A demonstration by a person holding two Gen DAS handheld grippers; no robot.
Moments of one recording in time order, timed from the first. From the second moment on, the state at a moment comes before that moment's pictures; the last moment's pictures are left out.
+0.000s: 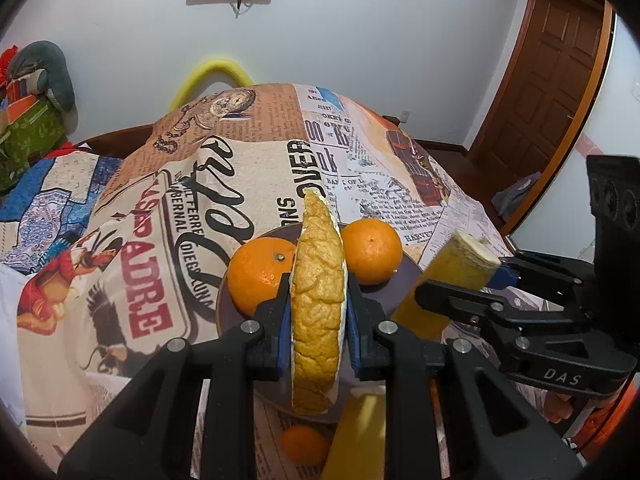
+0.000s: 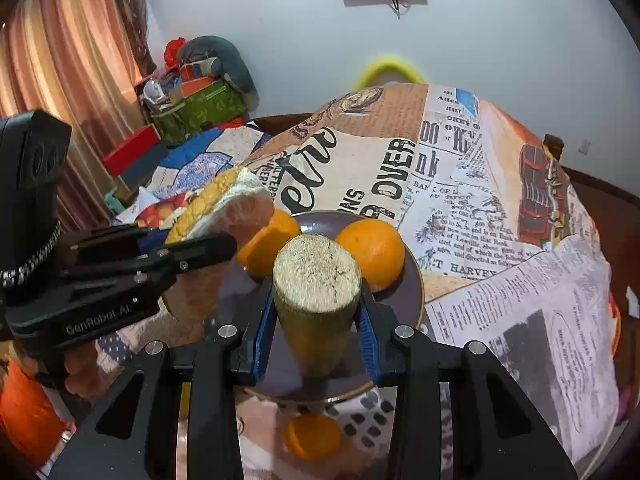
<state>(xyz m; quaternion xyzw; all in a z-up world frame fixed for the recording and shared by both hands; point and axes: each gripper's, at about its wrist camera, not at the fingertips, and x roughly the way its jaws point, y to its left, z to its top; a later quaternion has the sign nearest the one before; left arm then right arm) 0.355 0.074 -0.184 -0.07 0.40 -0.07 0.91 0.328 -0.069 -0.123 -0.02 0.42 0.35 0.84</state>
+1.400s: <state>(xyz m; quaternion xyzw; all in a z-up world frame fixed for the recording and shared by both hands) 0.302 0.056 -0.163 -0.04 0.41 -0.07 0.91 0.303 -0.097 -0.110 -0.01 0.42 0.33 0.84</state>
